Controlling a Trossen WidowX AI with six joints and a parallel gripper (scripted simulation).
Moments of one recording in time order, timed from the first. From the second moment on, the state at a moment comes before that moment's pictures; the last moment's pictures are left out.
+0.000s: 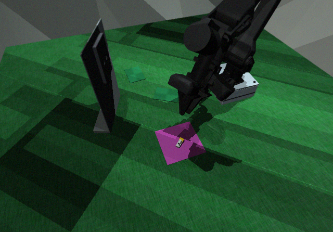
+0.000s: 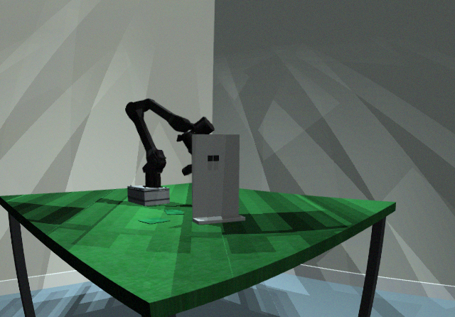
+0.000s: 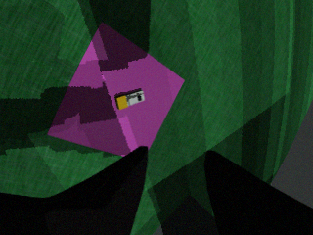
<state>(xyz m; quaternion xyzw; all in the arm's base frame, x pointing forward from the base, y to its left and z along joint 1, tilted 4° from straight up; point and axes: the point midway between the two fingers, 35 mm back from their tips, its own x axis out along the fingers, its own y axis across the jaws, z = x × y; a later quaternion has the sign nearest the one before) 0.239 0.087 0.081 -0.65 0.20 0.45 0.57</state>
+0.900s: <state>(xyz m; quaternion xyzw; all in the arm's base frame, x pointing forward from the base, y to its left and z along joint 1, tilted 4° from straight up) 0.245 0.084 0.148 -0.65 0.20 0.45 0.57</state>
